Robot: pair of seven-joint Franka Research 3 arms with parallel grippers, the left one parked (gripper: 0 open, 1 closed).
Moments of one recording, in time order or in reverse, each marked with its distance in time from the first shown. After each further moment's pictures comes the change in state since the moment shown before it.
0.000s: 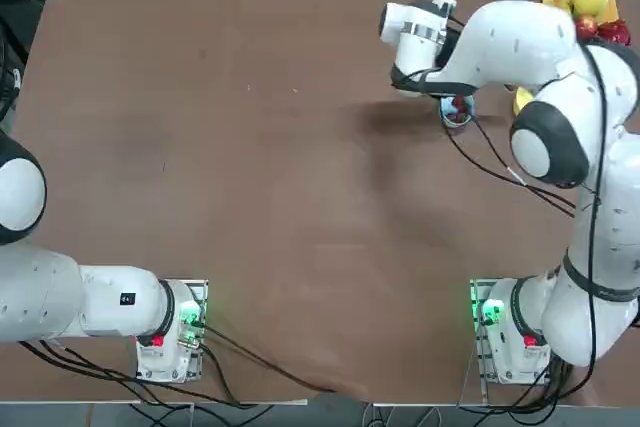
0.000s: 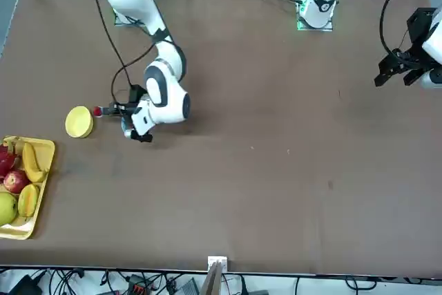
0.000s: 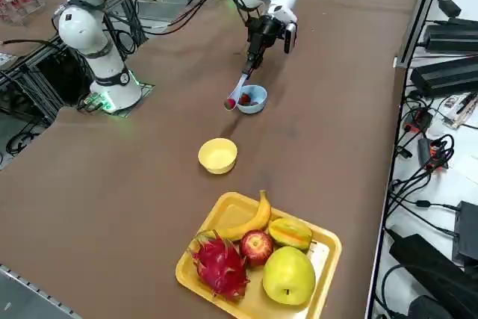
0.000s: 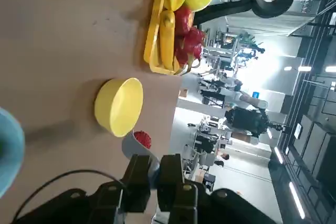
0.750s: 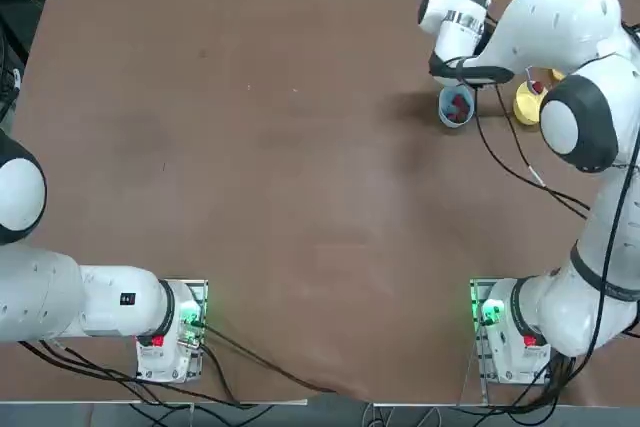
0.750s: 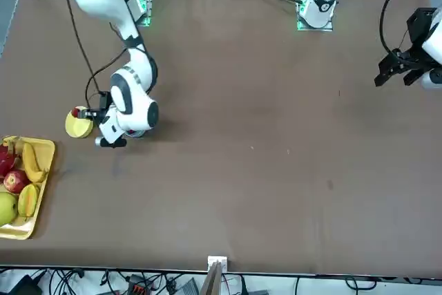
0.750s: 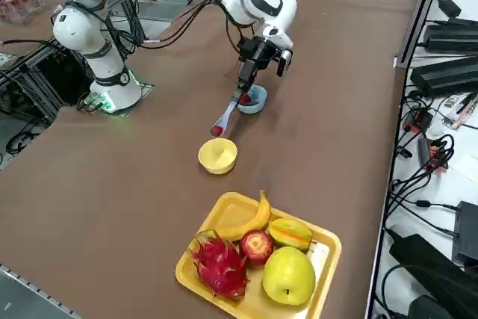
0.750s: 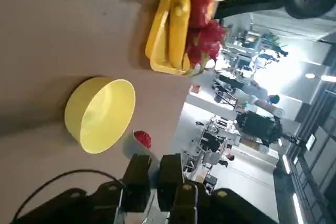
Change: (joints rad) arm -0.186 -0.050 0.000 -0.100 -0.042 0.151 -0.165
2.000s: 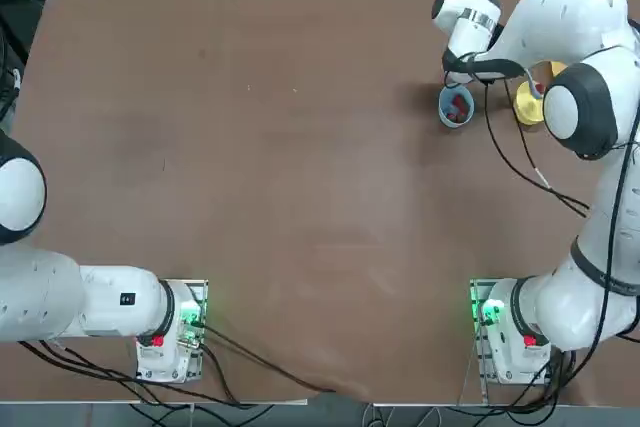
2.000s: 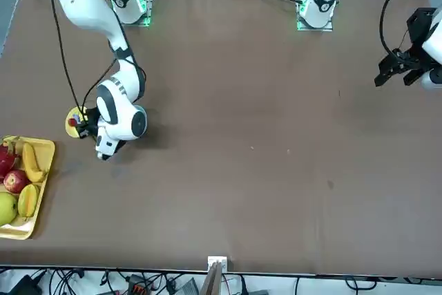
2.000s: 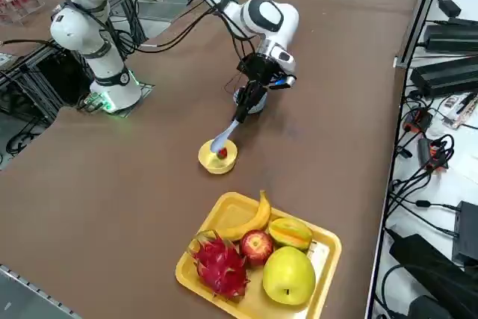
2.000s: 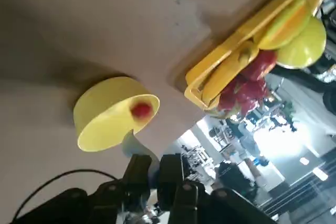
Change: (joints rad) arm -0.080 0.043 0.009 0.021 -0.001 0.112 -0.564
